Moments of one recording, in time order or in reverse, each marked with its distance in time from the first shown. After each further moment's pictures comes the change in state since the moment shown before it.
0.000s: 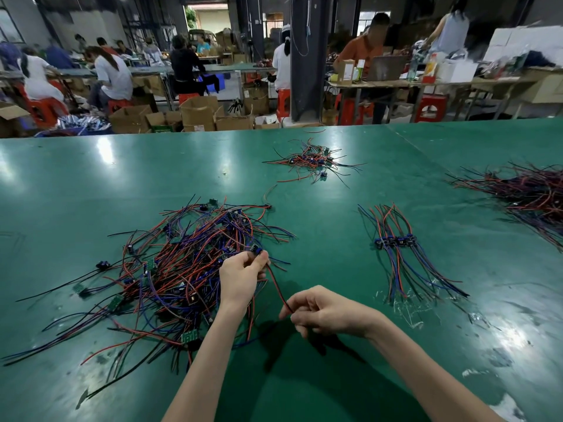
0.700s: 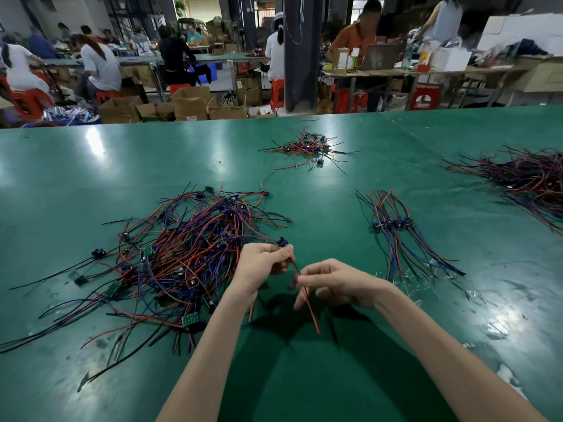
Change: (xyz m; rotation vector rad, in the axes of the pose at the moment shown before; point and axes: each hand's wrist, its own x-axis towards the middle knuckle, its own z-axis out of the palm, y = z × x) left_hand -0.014 0.015 0.017 -0.131 -0.322 -0.144; right_hand 0.000 0.010 -0.023 0.277 0.010 0.027
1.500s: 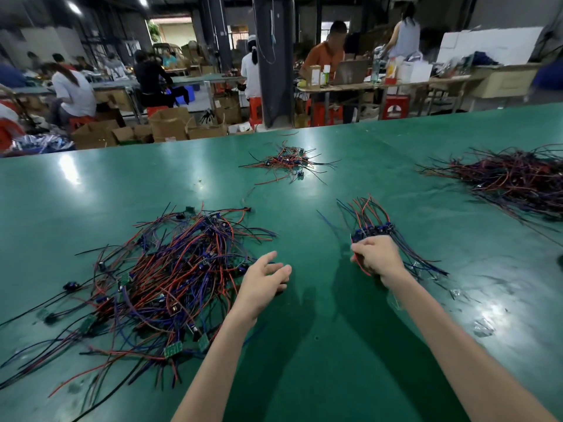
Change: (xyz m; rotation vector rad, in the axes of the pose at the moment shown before) left_hand 0.006 -0.020 0.020 0.130 -0.073 0.011; right_hand -0.016 0.024 -0.086 -0.176 1.176 0.066
